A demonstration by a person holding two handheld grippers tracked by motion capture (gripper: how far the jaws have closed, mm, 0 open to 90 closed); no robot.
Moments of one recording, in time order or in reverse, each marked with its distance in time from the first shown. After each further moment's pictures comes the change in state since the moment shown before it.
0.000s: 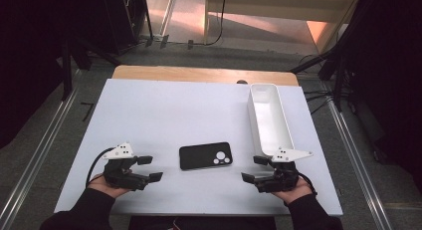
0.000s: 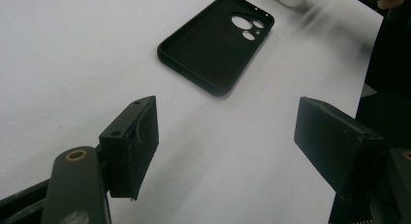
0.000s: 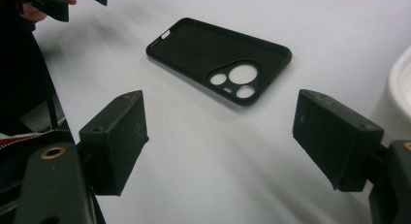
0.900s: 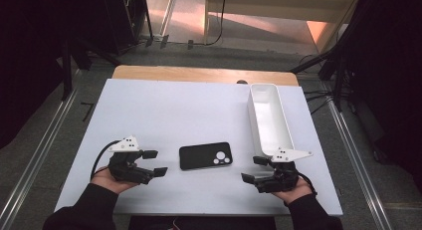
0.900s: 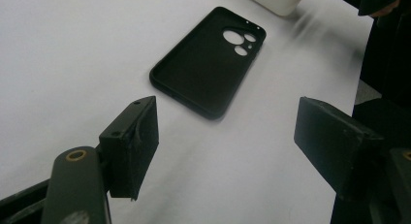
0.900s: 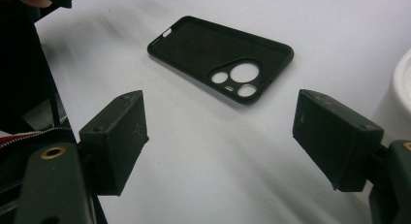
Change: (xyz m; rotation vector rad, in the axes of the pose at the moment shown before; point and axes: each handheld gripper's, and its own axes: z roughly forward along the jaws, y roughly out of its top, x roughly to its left) left arm 0.000 0.023 0.008 0.009 -0.032 0.036; right arm 0.000 0.000 0.001 0.004 0.008 0.002
